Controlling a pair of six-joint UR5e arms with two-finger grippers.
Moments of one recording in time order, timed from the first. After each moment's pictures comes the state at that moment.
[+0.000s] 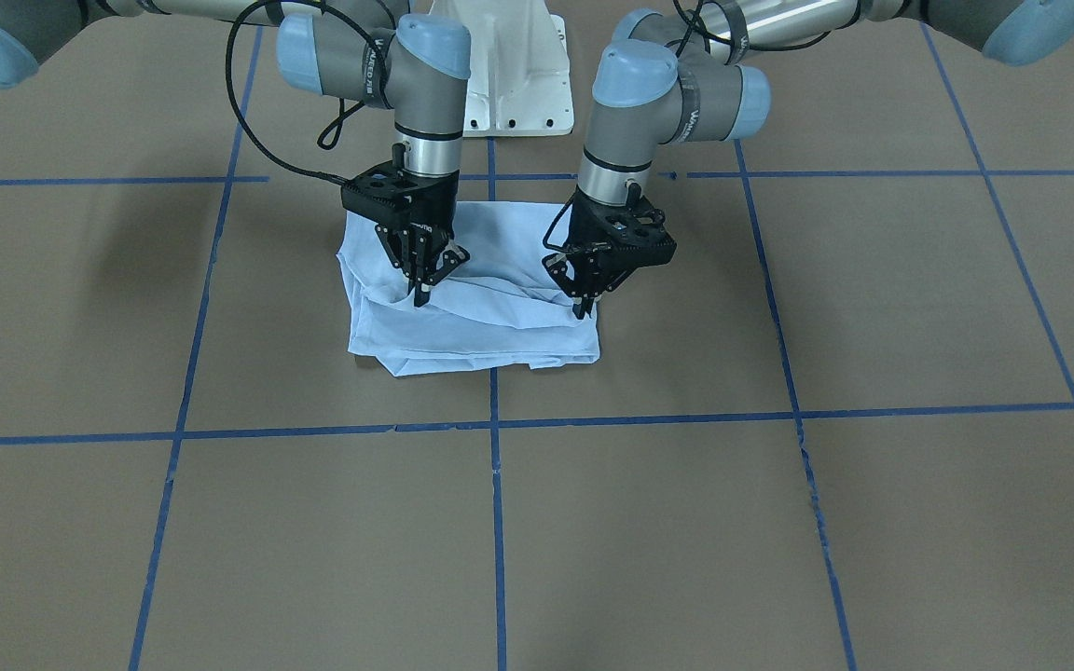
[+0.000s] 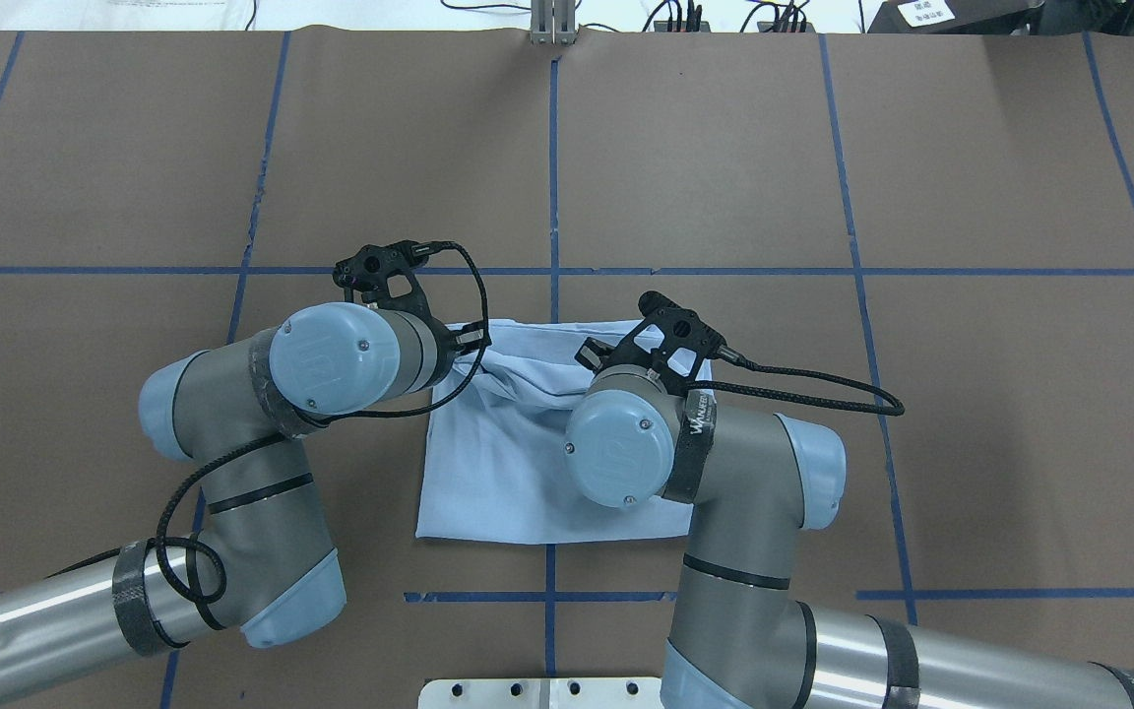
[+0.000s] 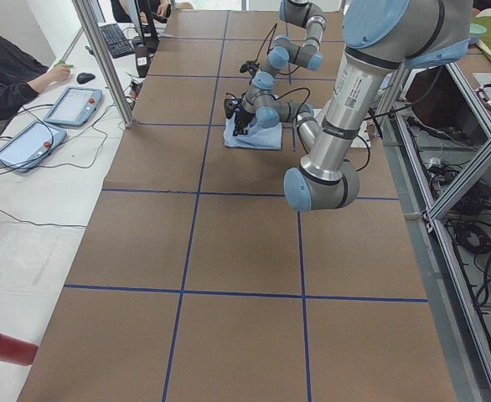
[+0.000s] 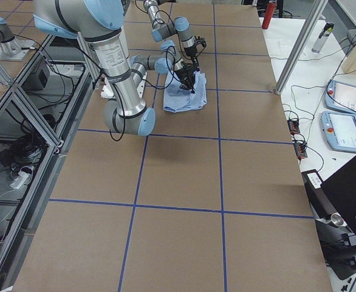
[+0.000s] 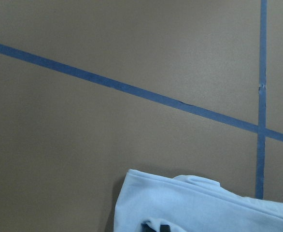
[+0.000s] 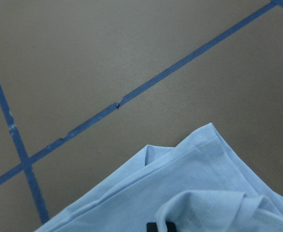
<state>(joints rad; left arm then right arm) -0.46 -2.13 -1.69 -1.88 -1.54 -1.55 0.32 -0.93 1.70 -1.62 1.24 1.97</state>
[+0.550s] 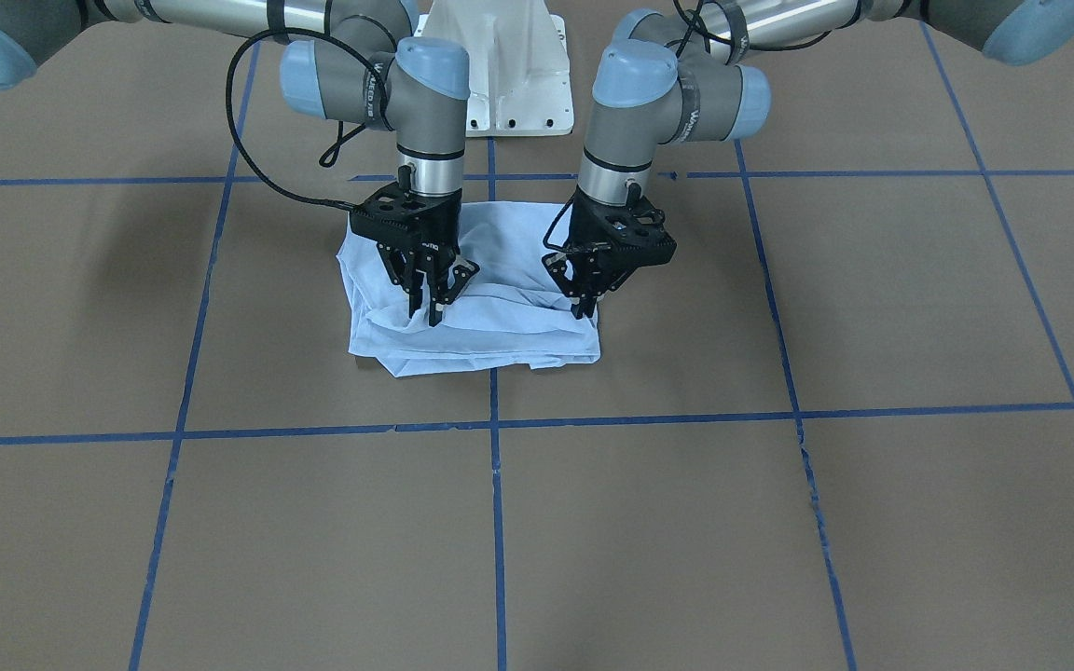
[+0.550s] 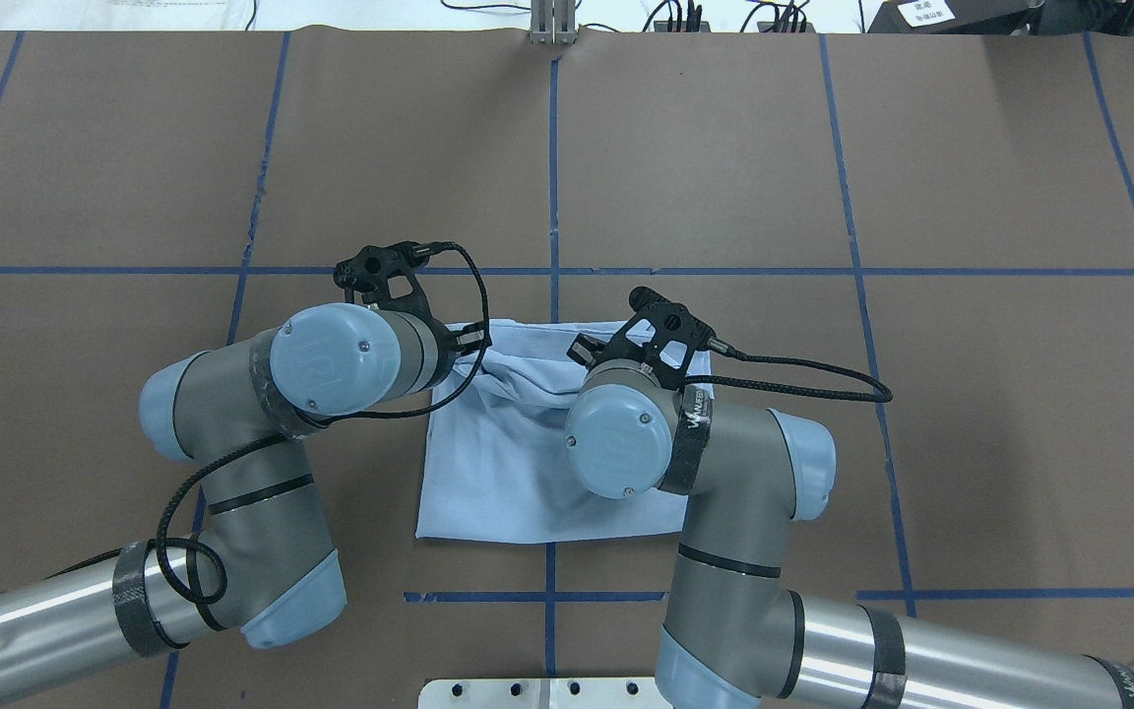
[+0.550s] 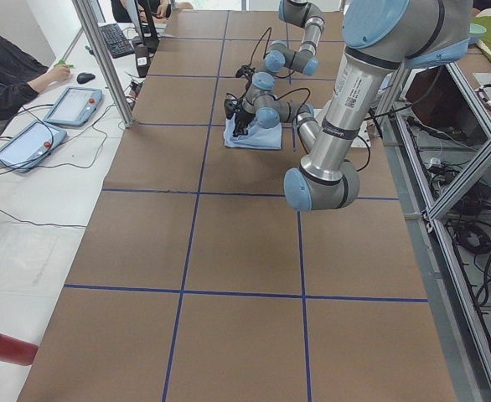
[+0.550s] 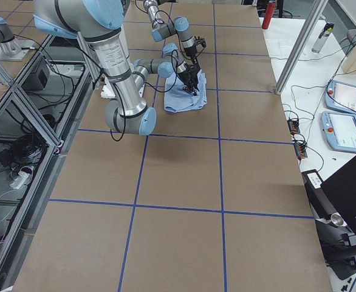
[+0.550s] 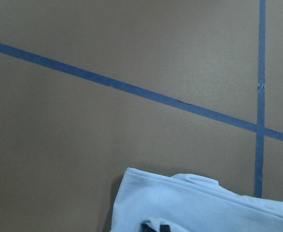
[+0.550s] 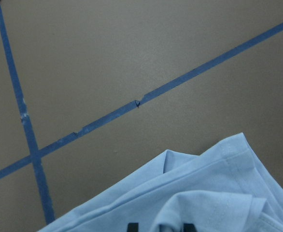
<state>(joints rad) -0.45 -2.13 -1.69 -1.88 -1.54 -1.54 0.34 -0.93 1.64 -1.53 1.26 1.83</state>
